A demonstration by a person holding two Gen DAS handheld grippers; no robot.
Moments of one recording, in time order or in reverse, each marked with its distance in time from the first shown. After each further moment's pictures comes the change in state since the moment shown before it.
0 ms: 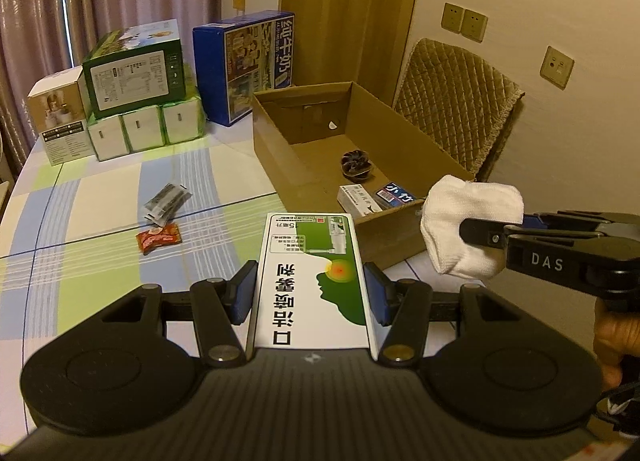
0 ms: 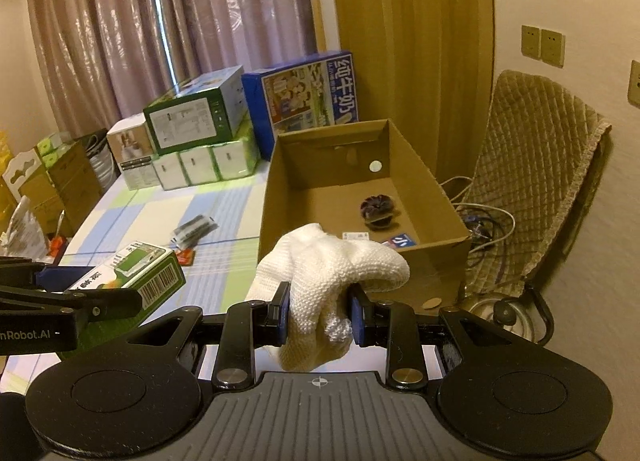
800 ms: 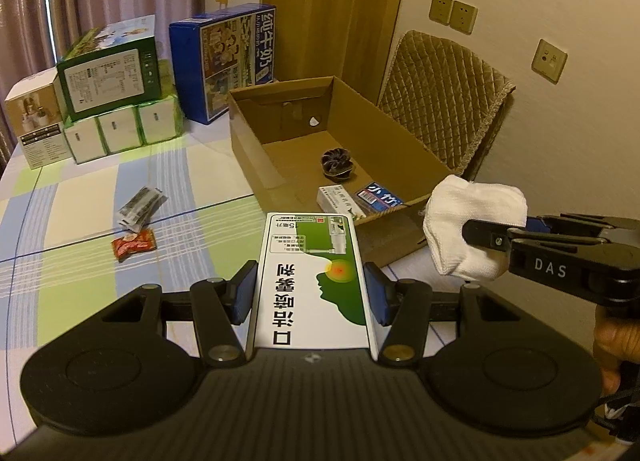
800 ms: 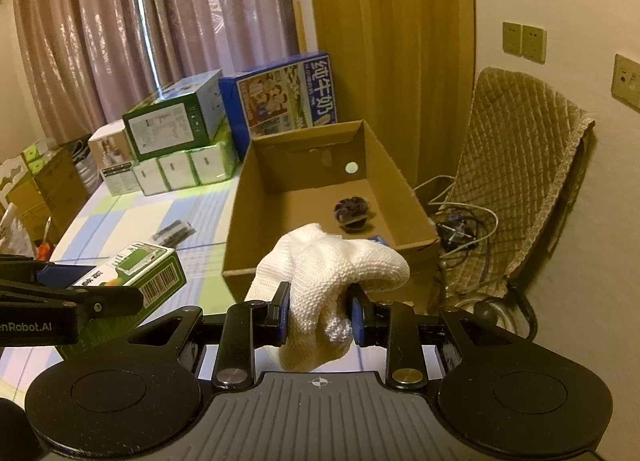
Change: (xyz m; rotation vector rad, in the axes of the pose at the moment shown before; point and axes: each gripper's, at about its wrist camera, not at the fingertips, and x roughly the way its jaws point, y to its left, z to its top) left arm 0.024 -0.017 0.015 0.012 0.026 -0.035; right arm 0.002 -0.026 0.006 0.017 -0.003 -0.037
